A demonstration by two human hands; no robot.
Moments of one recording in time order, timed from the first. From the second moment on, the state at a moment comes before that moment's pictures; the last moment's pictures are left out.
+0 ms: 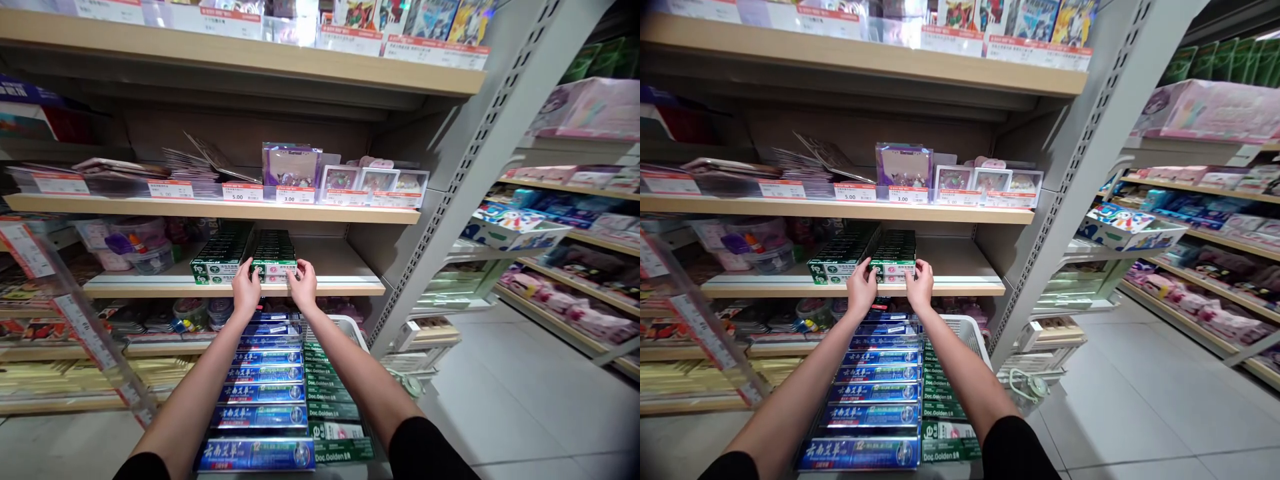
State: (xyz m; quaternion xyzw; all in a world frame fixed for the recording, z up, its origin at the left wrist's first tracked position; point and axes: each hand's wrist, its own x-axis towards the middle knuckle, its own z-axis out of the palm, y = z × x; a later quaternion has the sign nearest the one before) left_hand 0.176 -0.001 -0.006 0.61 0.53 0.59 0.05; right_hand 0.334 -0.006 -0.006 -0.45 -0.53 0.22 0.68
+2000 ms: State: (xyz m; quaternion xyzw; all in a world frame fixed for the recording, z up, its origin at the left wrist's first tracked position) left_hand 0.301 -0.171 -0.086 0.91 0.19 -0.28 0.24; right_hand 0.467 -0.217 -0.071 -0.47 -0.79 0.37 -0.13
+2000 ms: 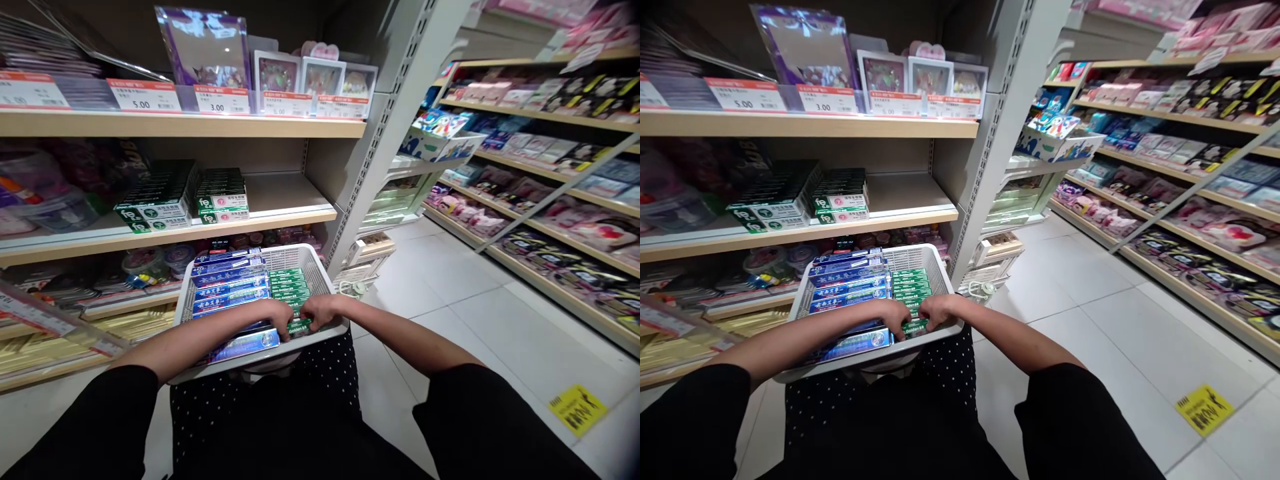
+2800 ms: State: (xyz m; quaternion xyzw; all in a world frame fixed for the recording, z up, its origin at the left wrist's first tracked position) left_hand 0.195 -0.070 -0.006 0.63 0.48 0.40 0.47; right_hand 0.436 -0.110 -0.011 -0.56 -0.54 0.43 0.46
